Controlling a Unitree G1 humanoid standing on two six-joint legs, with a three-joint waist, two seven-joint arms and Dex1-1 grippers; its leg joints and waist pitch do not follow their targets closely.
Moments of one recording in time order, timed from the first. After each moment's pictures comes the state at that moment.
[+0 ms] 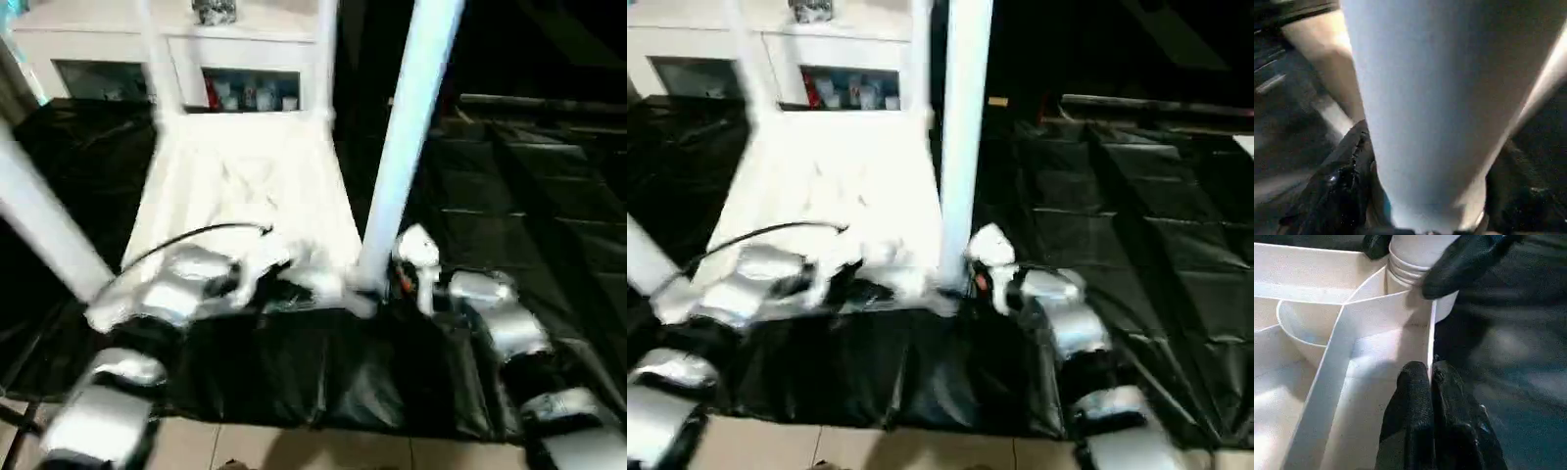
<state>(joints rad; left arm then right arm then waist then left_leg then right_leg) -0.68 0.24 -0.21 0.79 0.08 0.06 -1.10 -0.51 -0.19 0.06 0.69 0.06 0.02 0.78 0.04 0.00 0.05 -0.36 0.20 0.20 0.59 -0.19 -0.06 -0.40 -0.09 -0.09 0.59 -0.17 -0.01</state>
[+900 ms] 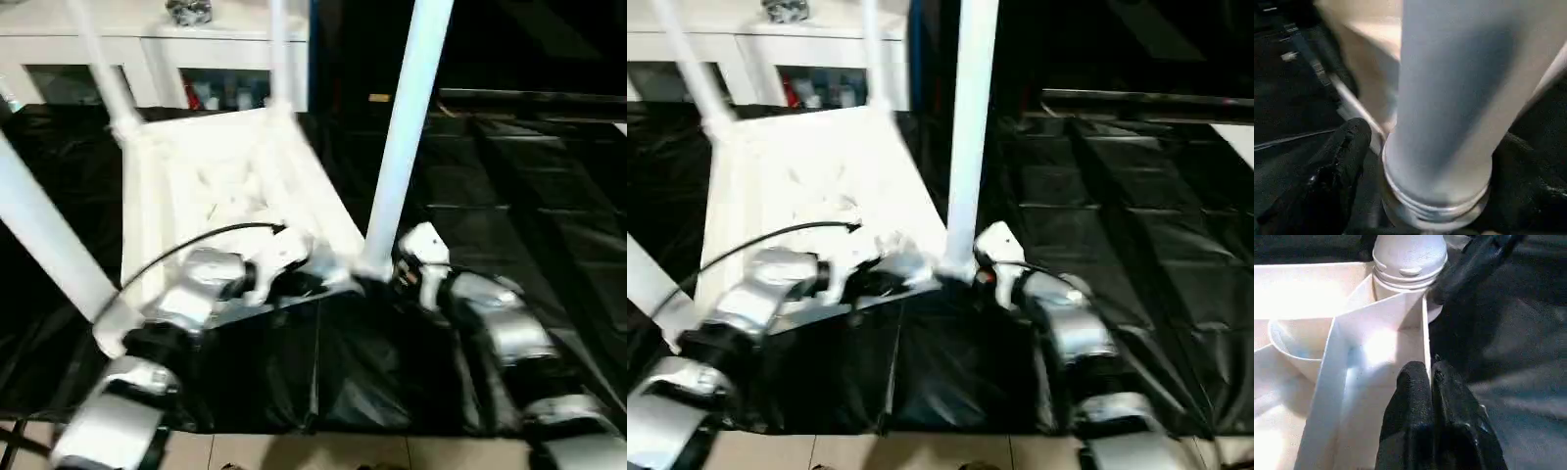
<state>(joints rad) -0.64 0.30 -0.24 0.72 0.07 -0.05 -1.21 -0.50 -0.30 0.13 0.68 0.07 -0.08 1.04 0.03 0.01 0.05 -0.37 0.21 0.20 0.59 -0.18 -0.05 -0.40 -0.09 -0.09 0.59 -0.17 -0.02</state>
